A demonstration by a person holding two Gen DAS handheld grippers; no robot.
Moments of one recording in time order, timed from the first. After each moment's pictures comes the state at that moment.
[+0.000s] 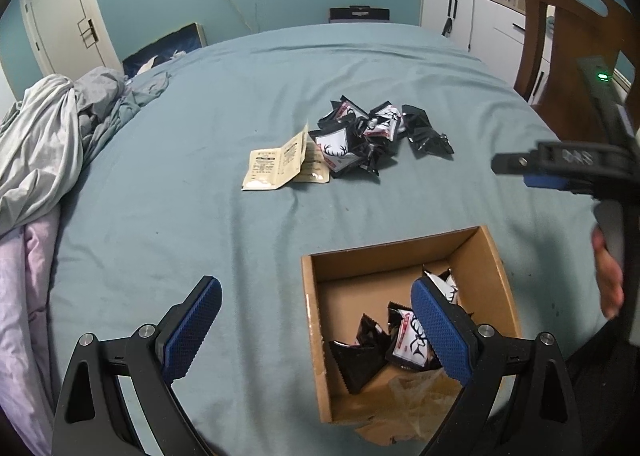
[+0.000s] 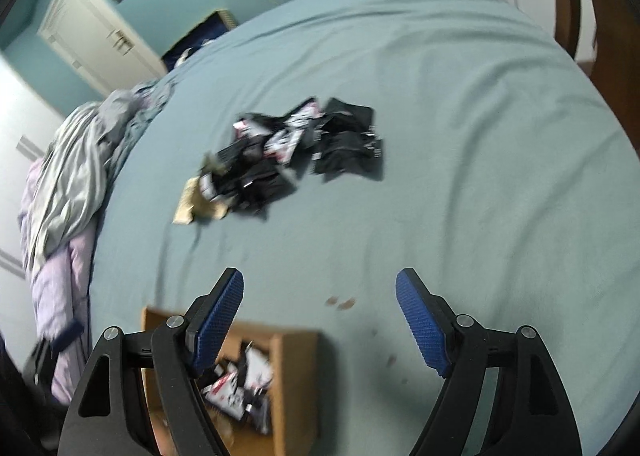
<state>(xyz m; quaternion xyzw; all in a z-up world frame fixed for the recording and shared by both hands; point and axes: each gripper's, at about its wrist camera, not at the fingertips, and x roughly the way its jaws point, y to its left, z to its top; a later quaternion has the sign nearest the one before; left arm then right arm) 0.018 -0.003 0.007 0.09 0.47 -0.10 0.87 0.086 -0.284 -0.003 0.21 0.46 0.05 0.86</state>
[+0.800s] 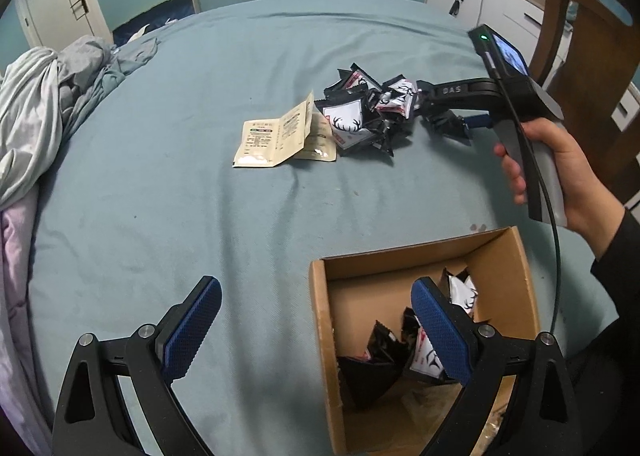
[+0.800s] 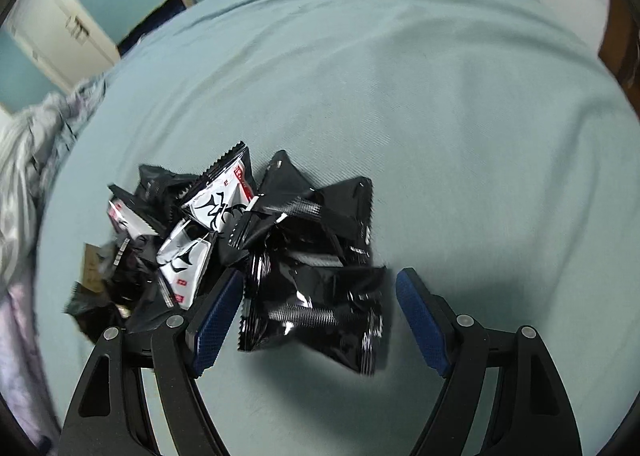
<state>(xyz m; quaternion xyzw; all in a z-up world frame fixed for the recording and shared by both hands) 0.053 0.007 -0.022 0.07 0.51 -0.10 0.85 0.257 -0.271 -0.062 0.15 0.49 0.00 0.86</state>
